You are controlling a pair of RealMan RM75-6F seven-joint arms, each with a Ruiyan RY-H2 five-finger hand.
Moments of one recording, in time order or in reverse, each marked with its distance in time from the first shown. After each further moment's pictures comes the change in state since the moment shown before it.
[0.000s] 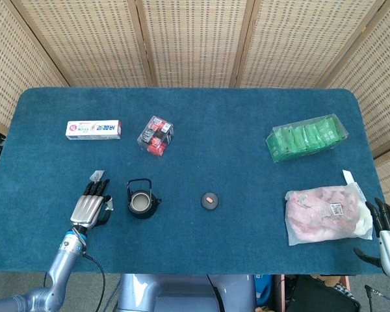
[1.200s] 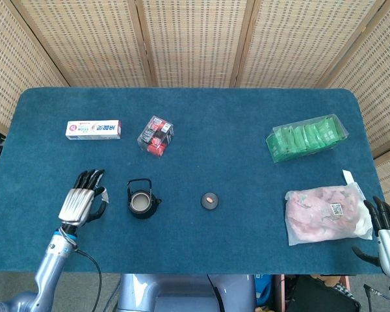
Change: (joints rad) left arm 0.038 0.144 -0.011 -0.201 0.148 0.172 -0.100; right arm 0.001 0.001 0.003 -0.007 -0.017 0.012 0.003
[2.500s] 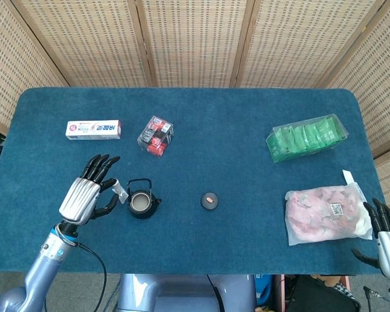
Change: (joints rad) left arm -0.046 0.166 -0.038 -0.277 0.192 0.069 -0.064; right arm -0.006 -0.007 -0.006 0.009 -0.003 0.000 0.013
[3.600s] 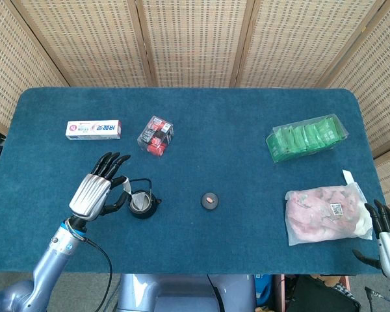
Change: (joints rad) left arm -0.050 -0.011 -0.014 -0.008 -0.064 -0.058 0.037; right arm -0.001 -0.006 -0.001 0.019 0.011 -0.014 0.021
